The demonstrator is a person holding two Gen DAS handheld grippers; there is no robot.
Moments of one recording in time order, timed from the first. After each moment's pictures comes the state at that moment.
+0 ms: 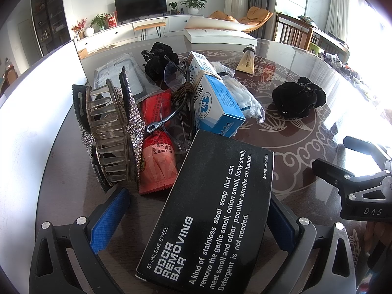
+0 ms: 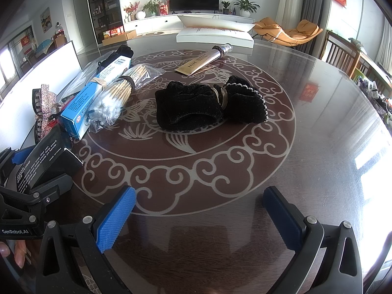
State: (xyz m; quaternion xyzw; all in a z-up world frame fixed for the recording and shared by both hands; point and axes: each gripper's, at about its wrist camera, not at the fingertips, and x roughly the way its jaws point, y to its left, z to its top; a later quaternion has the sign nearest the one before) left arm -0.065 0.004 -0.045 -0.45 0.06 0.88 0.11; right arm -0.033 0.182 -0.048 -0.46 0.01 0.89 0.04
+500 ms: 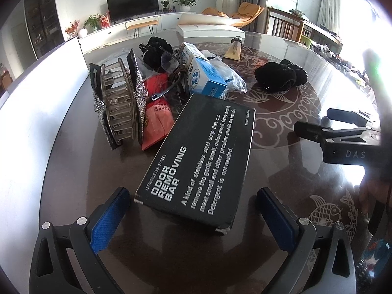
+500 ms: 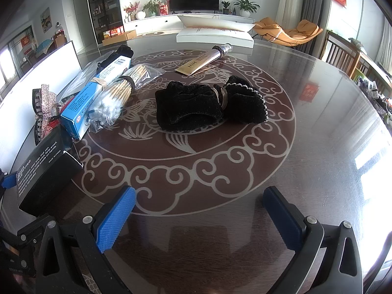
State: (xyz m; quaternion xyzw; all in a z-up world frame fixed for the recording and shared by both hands) left arm -0.025 -0.004 -0.043 -0.46 0.07 0.87 0.13; right arm -0.033 0.182 -0.048 -0.46 0.02 0.89 0.04
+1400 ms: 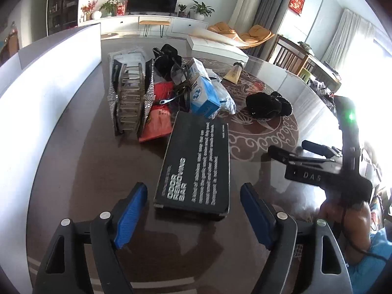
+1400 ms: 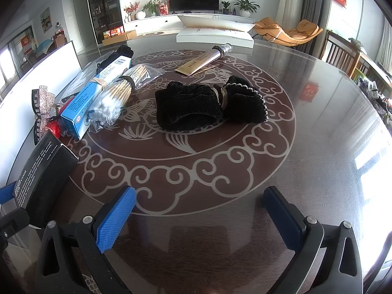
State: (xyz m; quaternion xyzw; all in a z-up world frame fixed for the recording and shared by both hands) left arm -0.008 -0.027 -0.020 -0.46 -0.05 0.87 0.15; right arm -0.033 0.182 -0.048 -0.46 0.02 0.89 0.04
